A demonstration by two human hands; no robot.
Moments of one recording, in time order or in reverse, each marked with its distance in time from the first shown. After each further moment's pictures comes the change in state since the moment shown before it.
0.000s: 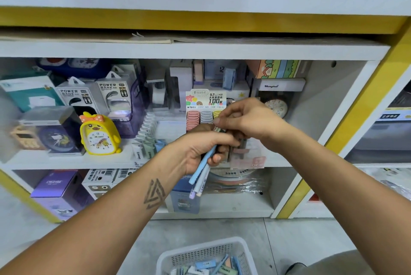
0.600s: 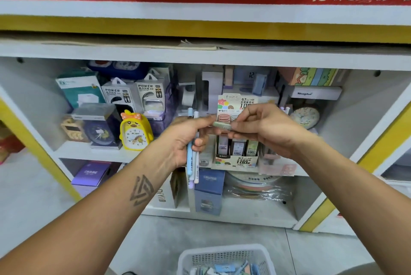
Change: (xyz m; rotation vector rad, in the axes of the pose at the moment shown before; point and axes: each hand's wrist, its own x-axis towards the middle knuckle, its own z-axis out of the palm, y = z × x) left_hand -0.048 0.016 -0.071 -0.235 0.305 0.130; right_hand 0.009 -0.014 0.031 0.466 -0.145 0.032
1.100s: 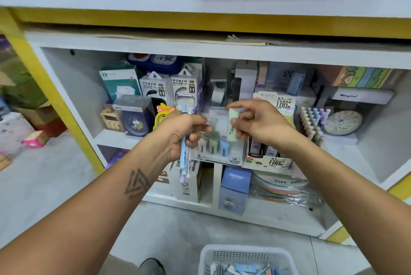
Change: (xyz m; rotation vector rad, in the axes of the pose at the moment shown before) left_hand -0.022 0.019 -0.074 0.103 0.259 0.030; right_hand 0.038 0.006 0.073 -0.534 0.003 -0.219
